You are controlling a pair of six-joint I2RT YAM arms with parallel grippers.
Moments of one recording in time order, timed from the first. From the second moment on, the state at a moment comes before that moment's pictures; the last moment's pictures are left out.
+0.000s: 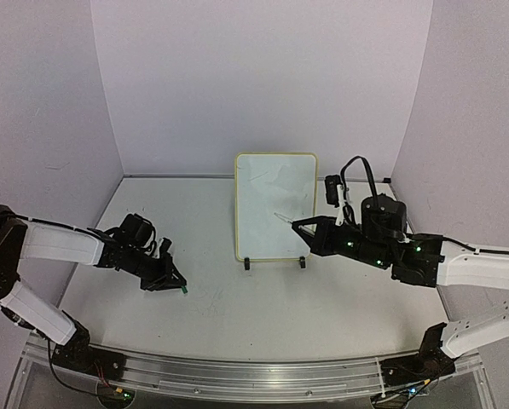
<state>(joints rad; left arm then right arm) -0.52 1.43 0.61 -0.17 0.48 -0.76 0.97 1.16 0.78 0.11 0.12 0.60</state>
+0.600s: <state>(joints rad) -0.53 1.49 0.63 -0.16 0.47 -0.73 0.97 1.18 0.77 0.09 0.10 0.59</state>
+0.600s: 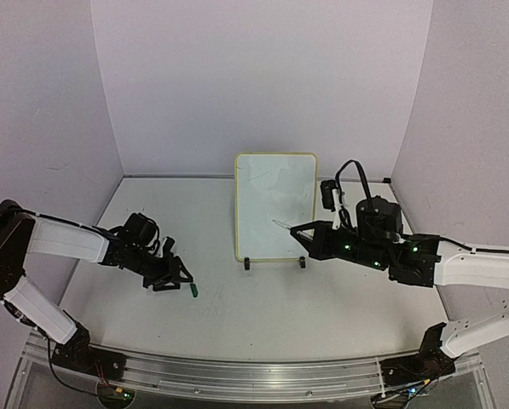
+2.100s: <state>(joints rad) -0.45 1.94 1.54 -0.10 0.91 -0.13 0.80 1.12 0.83 -0.01 -0.22 0.49</state>
